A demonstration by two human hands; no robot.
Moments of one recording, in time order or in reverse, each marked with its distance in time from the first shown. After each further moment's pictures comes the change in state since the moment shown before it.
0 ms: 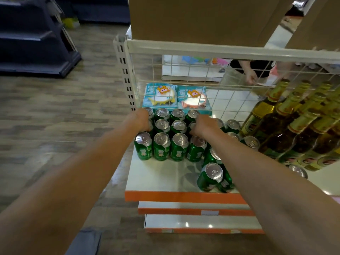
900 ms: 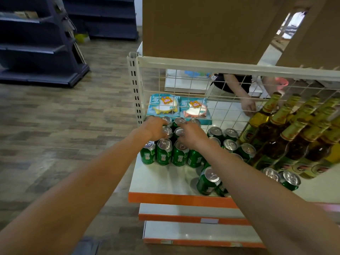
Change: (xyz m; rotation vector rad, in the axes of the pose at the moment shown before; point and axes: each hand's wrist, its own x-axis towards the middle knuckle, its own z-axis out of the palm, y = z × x) left_hand -0.031 0.021 -0.008 -0.113 0.034 0.241; right_hand -0.048 -0.038 -0.008 0.147 0.112 -0.355
